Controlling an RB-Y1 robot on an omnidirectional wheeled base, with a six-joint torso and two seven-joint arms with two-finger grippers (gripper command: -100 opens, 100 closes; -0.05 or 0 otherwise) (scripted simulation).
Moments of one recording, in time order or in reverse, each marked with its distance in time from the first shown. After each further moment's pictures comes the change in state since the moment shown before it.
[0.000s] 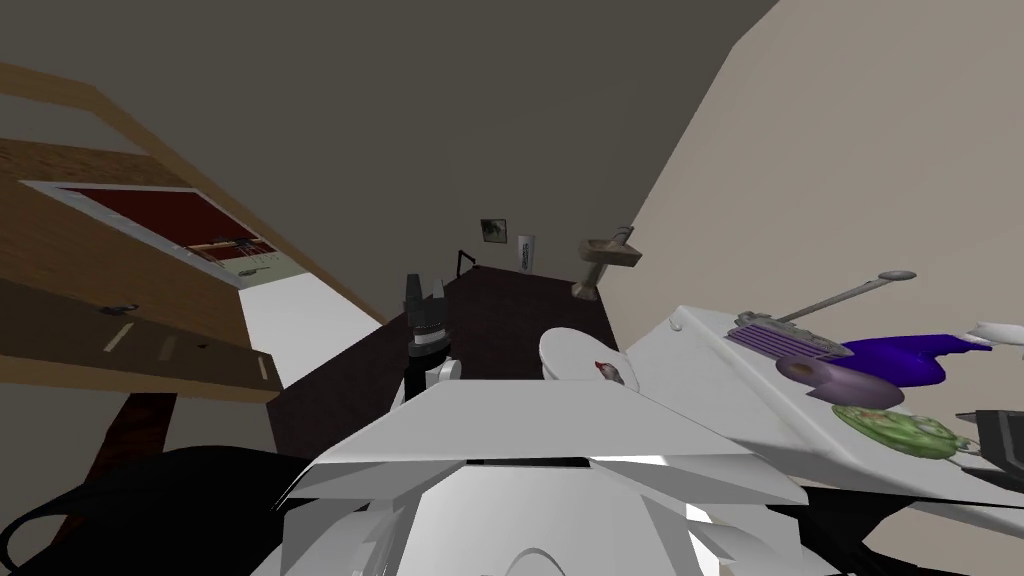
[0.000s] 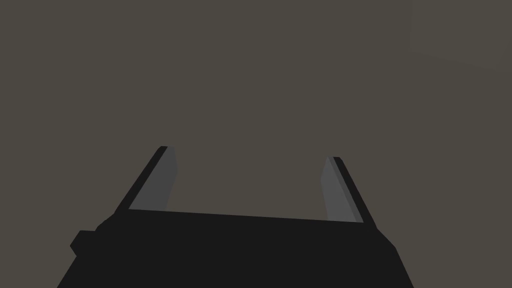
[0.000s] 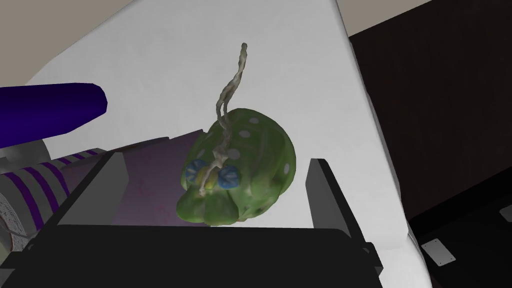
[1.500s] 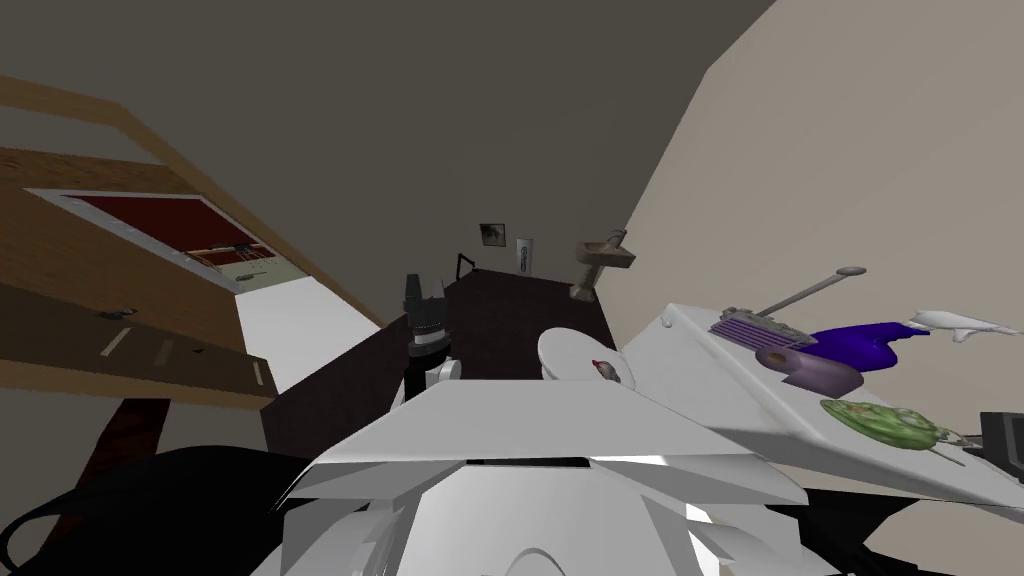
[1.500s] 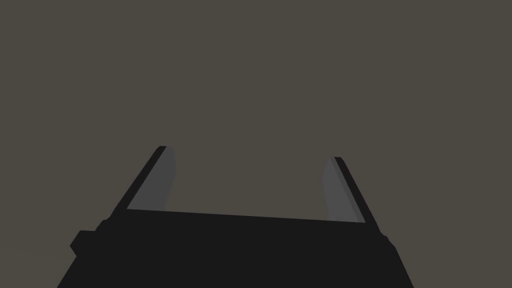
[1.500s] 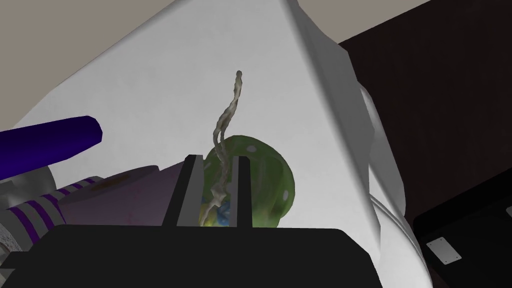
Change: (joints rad) left arm 0.001 0.000 0.000 0.000 0.000 0.000 0.000; right arm 0.016 -0.008 0.003 -0.018 -0.011 0.015 -0.015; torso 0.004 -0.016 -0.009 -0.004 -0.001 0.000
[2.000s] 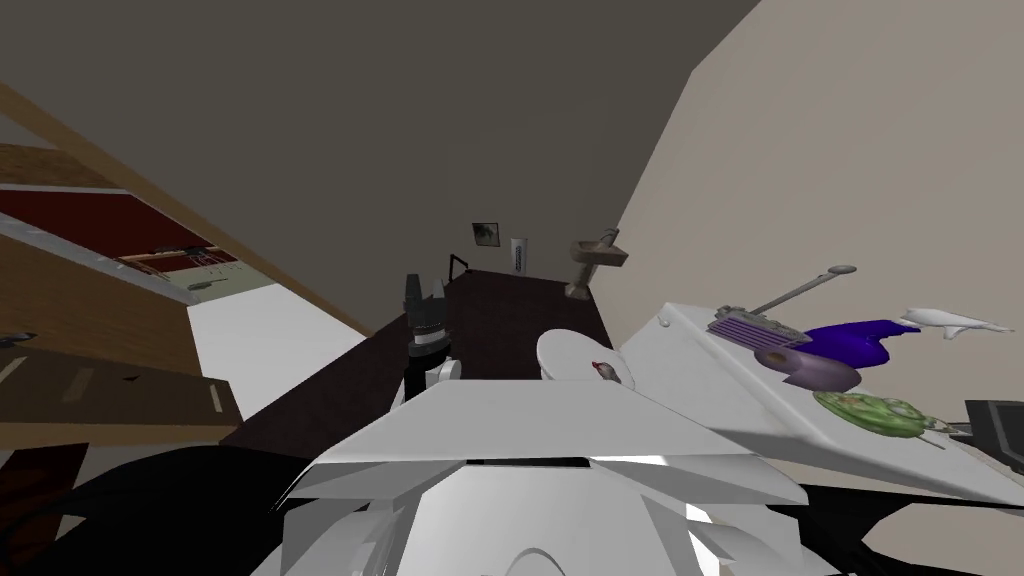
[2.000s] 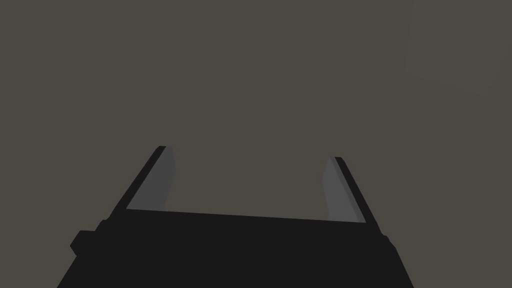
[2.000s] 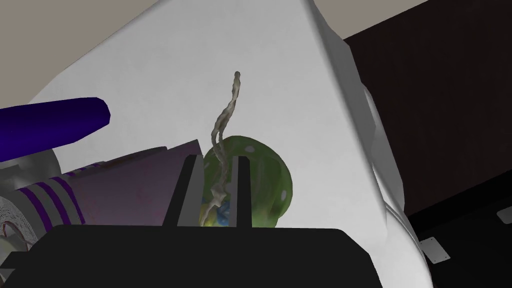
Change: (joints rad) left arm 0.000 0.000 0.000 0.000 0.000 0.000 0.000; right arm -0.032 0.001 -0.031 0.029 0.019 -0.035 0.070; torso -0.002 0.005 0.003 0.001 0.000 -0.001
